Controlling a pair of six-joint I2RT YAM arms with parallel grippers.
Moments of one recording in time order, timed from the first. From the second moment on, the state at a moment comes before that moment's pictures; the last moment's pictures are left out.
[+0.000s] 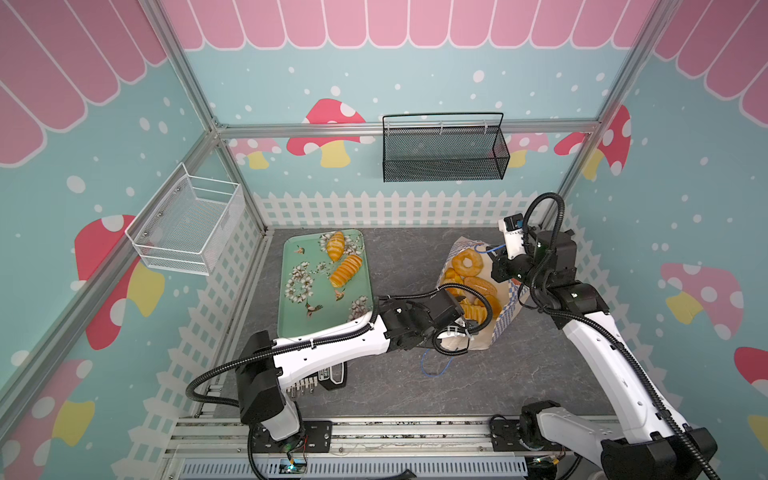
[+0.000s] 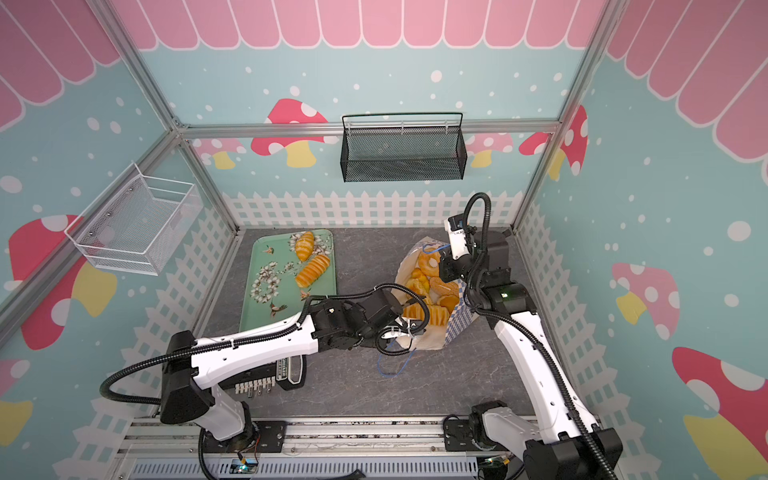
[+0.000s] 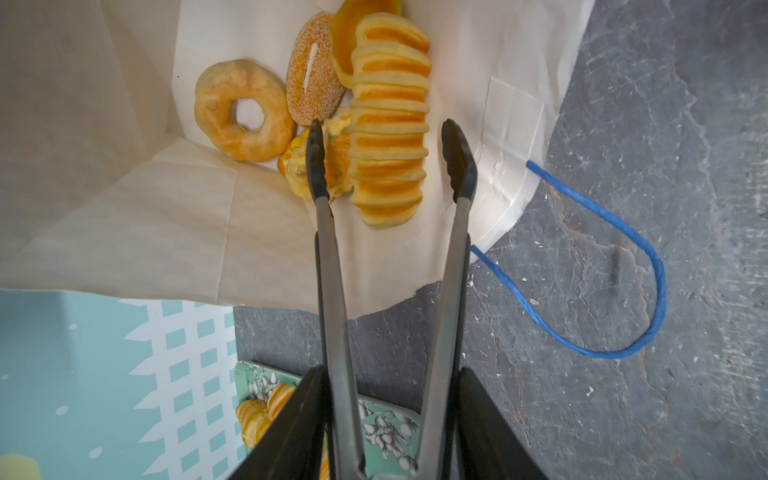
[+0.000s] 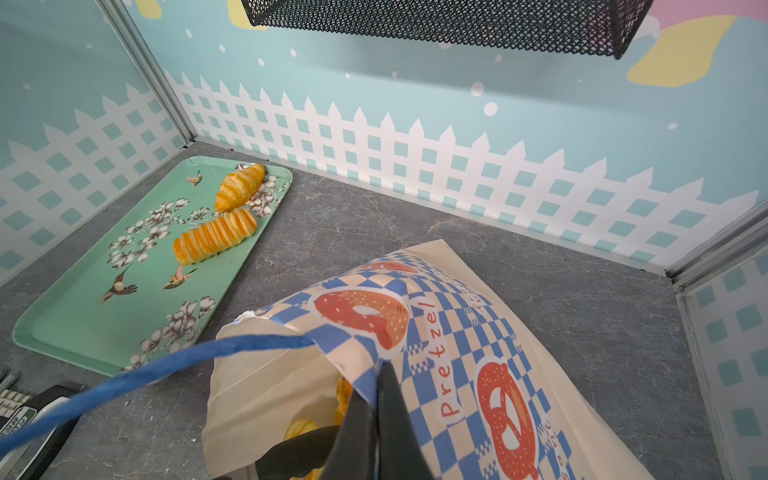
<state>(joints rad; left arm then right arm) -1.13 1.66 1.48 -0.78 -0.35 0.66 0.21 1.12 1.17 -0.46 -0.20 -0.06</state>
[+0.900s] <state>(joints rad) -1.16 1.68 1.37 -0.57 -0.44 0.74 0.21 1.12 1.18 -0.46 -0.19 -0.06</state>
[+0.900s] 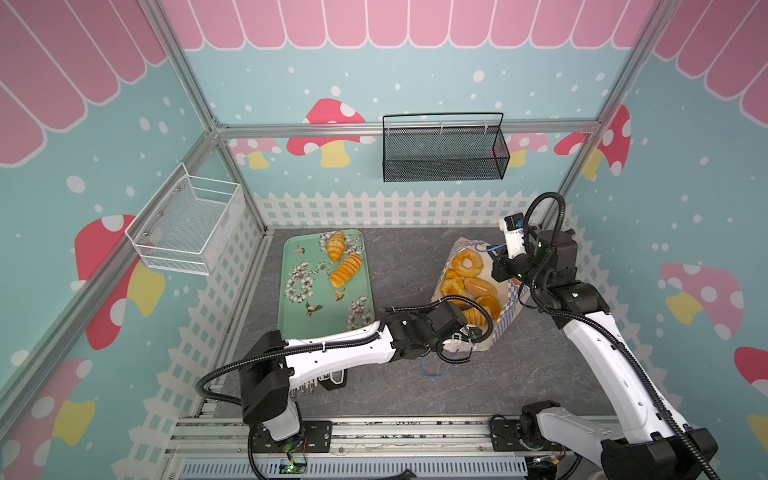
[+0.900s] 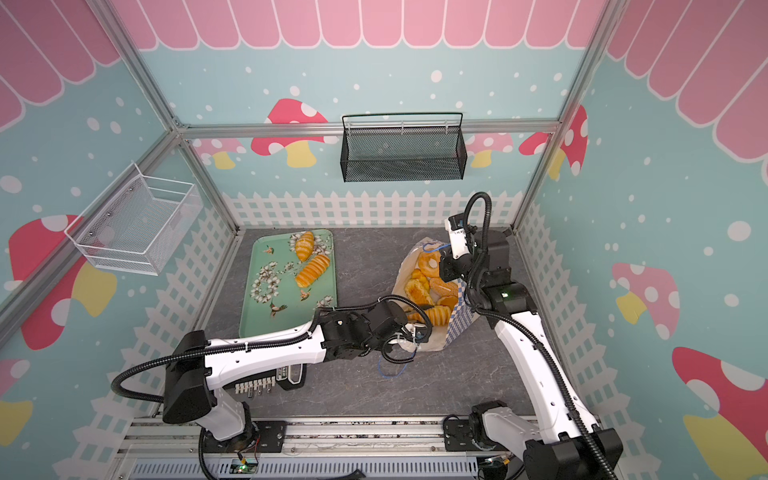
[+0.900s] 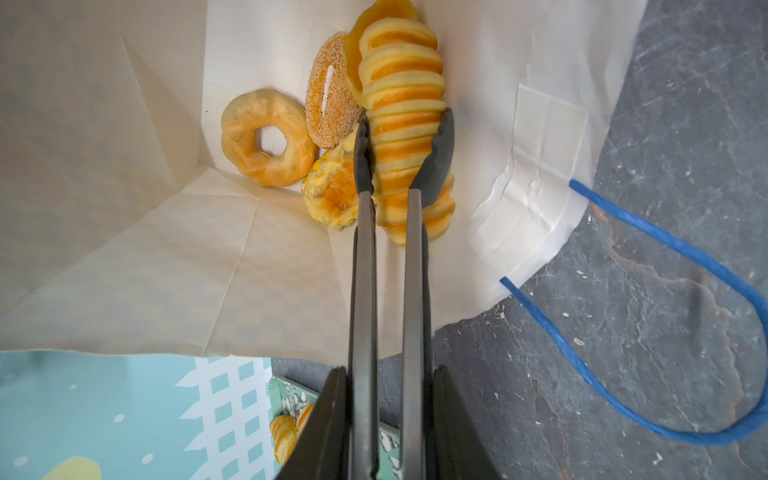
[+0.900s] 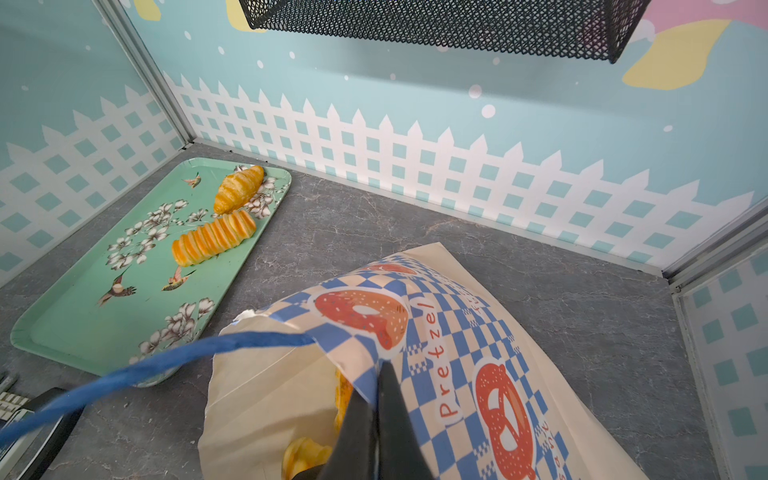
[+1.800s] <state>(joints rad) -1.20 1.14 1.25 -0.73 -0.53 0.51 0.21 1.12 1.19 -0.47 -0.17 -0.05</state>
